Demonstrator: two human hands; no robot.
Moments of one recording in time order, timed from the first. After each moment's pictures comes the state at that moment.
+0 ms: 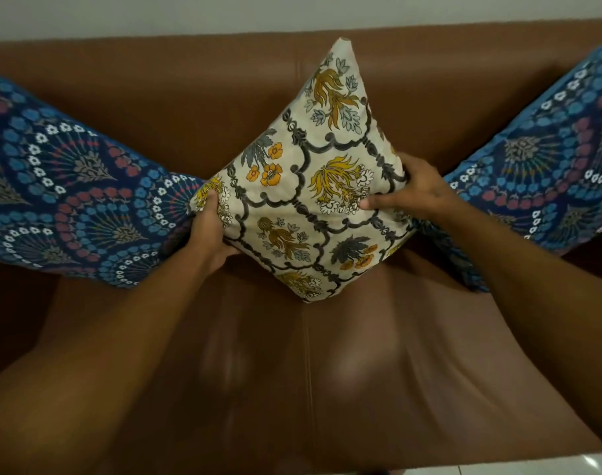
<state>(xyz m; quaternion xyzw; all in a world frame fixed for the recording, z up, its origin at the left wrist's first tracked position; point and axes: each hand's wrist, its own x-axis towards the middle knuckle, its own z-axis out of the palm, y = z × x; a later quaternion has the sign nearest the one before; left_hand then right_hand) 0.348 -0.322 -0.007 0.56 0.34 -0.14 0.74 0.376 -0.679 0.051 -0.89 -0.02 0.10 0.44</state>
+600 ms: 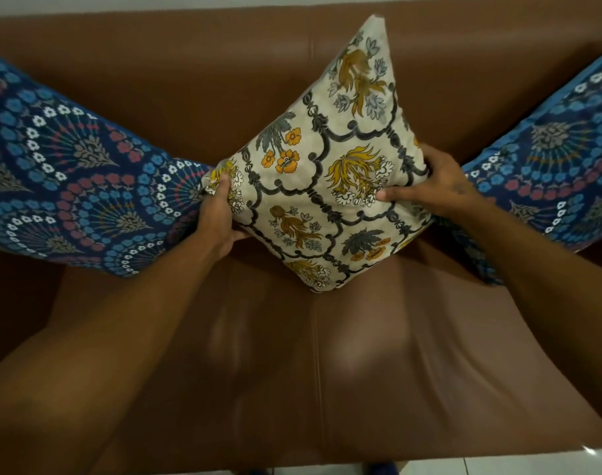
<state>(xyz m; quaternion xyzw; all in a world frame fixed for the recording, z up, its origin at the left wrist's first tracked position) 0.359 -0.316 -0.017 0.58 0.31 -0.10 0.74 0.368 -0.679 0.042 -0.88 0.00 0.07 0.47</state>
